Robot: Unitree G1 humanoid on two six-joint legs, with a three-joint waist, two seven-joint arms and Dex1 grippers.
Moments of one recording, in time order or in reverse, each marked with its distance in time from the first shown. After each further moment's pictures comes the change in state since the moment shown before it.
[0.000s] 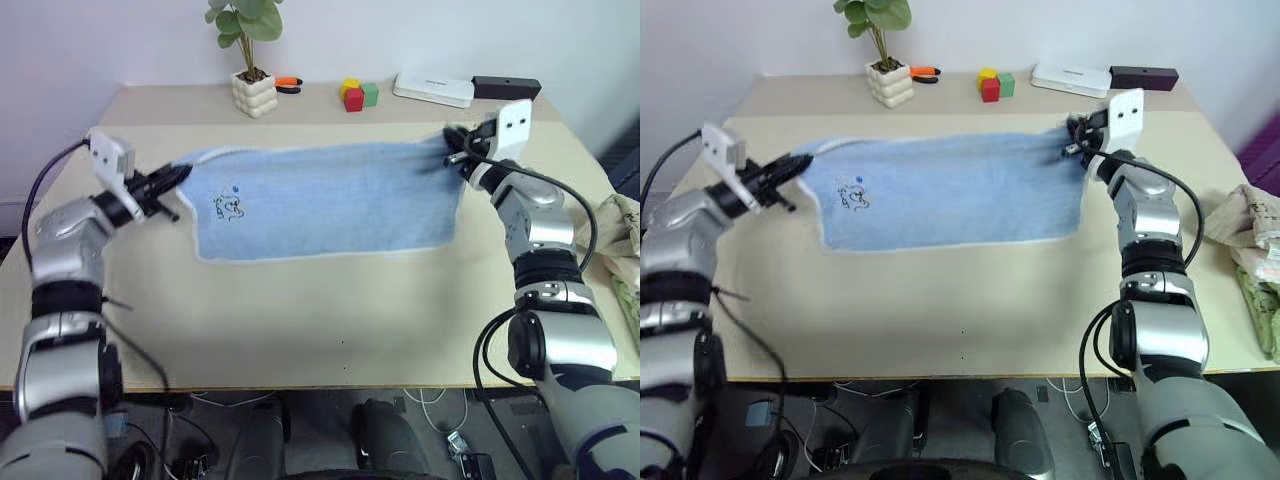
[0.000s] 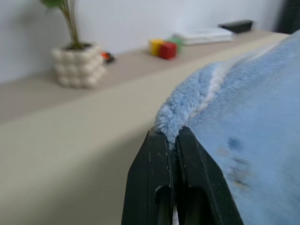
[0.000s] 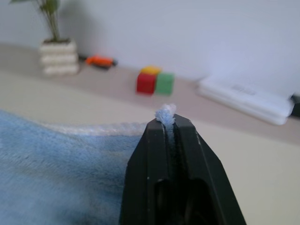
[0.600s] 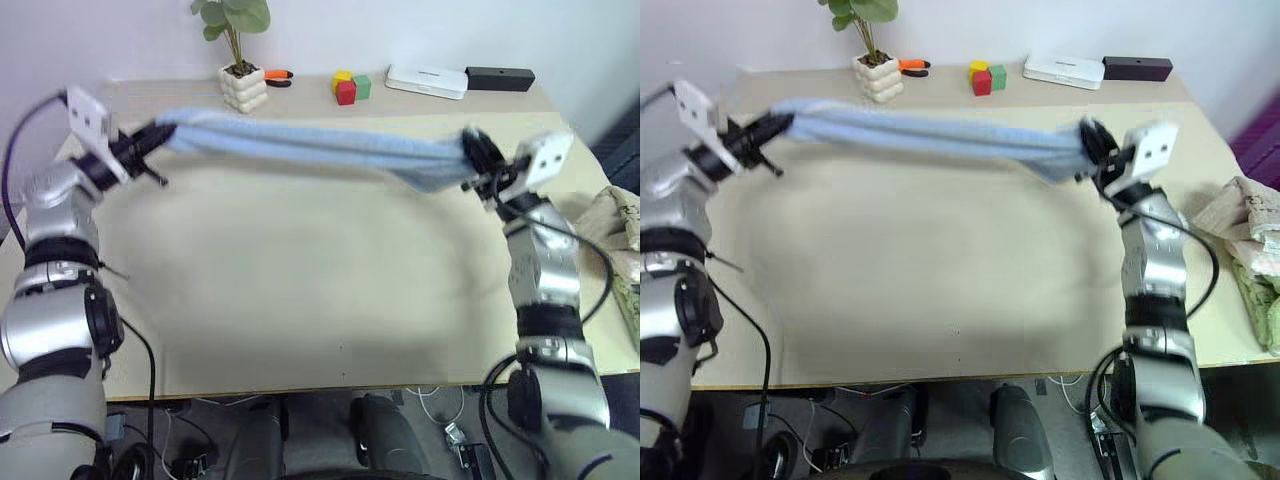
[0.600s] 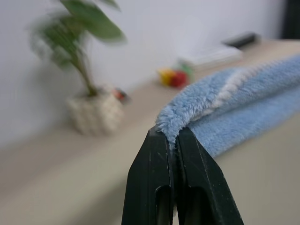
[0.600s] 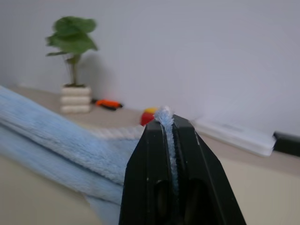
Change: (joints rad) left arm -0.052 0.072 0.048 0.239 0.036 -0.243 -0.248; right arm 0.514 0.042 -0.053 -0.629 0.187 -0.068 0.101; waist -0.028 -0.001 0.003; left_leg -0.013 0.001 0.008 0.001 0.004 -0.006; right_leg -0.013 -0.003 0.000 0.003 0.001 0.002
